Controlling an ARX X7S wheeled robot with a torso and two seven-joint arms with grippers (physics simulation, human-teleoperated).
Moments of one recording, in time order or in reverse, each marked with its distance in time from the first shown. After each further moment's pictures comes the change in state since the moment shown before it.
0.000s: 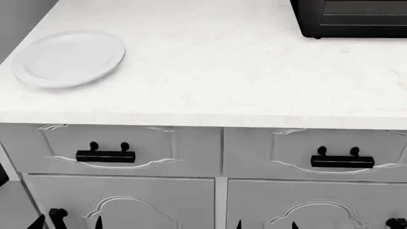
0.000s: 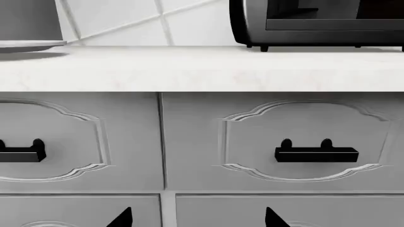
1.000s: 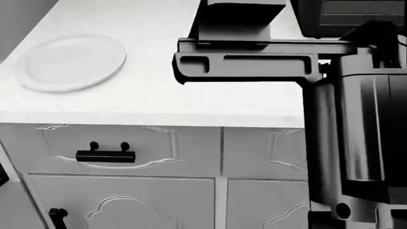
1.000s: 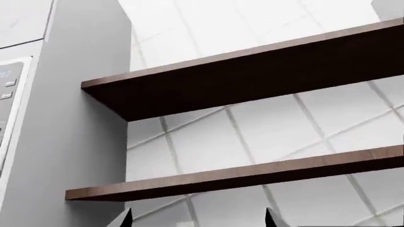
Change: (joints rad) left arm -0.995 -0.469 0.238 0.961 -0.775 -0.636 -0.771; right arm 1.063 0.440 -0.014 -0.948 1.225 0.906 0.941
